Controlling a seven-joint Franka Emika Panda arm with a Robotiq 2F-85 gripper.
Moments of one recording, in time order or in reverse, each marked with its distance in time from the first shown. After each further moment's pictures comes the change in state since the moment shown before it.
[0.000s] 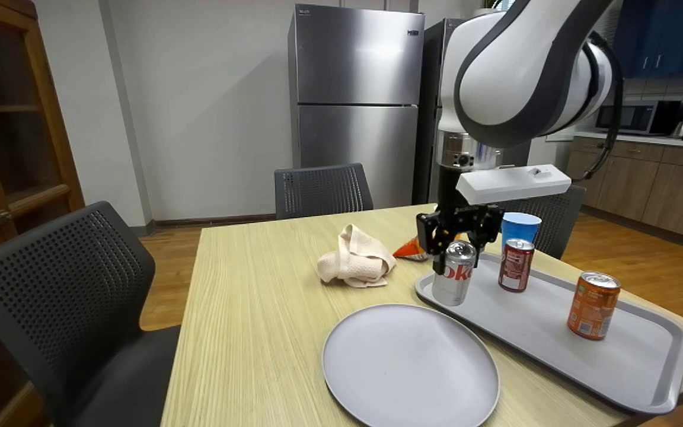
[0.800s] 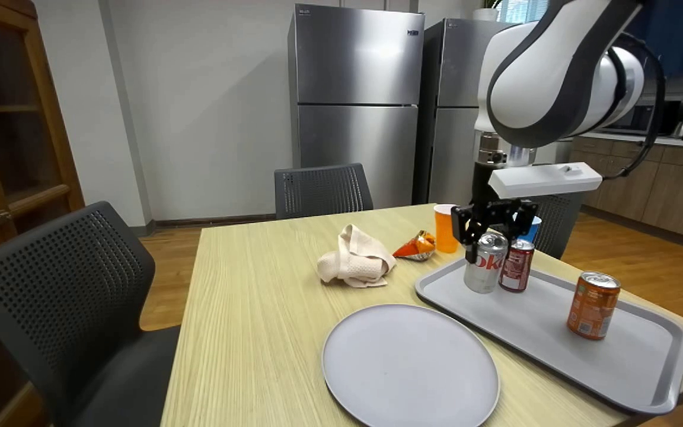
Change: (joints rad) arm -0.083 0.006 -0.072 0.001 -0.029 0.025 -0.012
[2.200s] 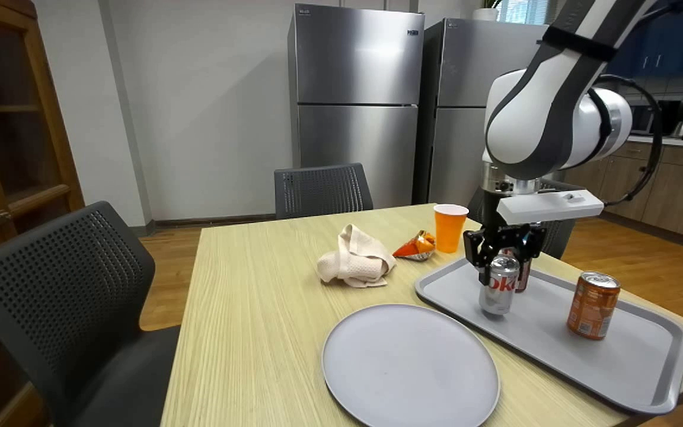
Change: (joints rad) arm -0.044 0.152 -0.029 0.064 0.027 0.020 -0.055
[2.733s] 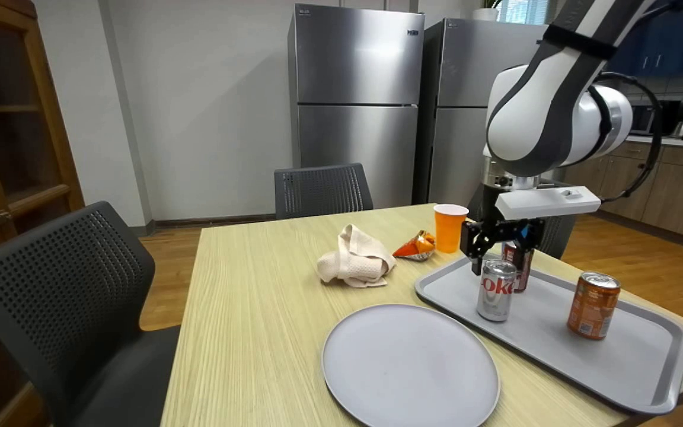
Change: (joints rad) arm 0.000 -0.003 -0.010 0.009 0.000 0.035 -0.001
